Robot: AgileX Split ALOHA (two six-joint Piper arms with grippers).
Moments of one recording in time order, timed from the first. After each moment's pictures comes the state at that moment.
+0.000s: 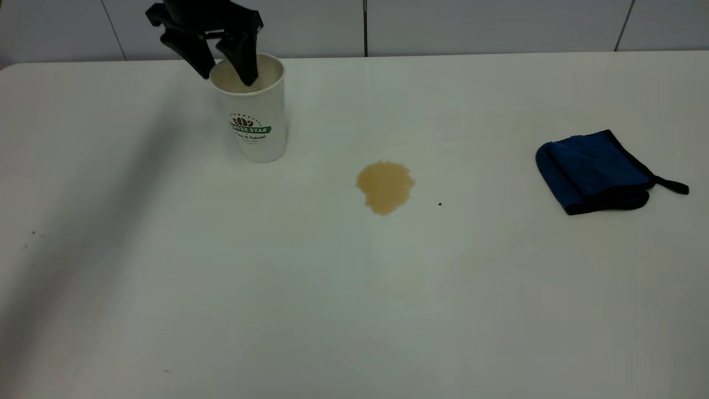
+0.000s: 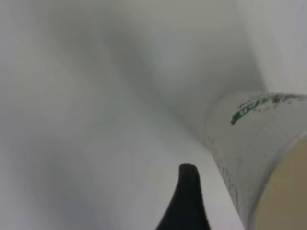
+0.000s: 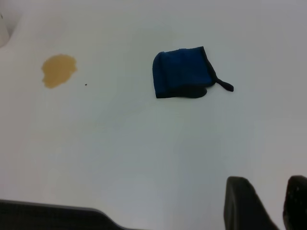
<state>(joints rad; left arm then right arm) -0.20 2.75 -2.63 -0.14 1.17 0.26 0.00 -0.02 -0.47 0.03 1.12 -0.02</state>
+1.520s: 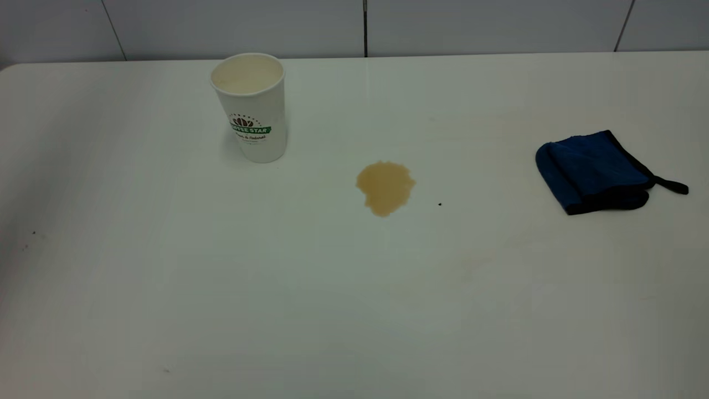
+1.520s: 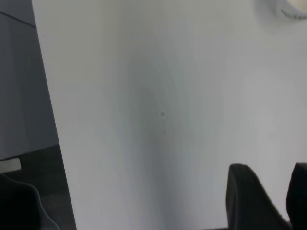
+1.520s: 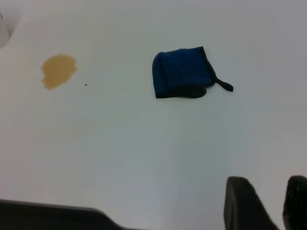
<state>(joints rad) -0.20 1.44 -1.49 0.20 1.17 0.00 0.00 -0.02 -0.47 0.03 1.12 -0.02</state>
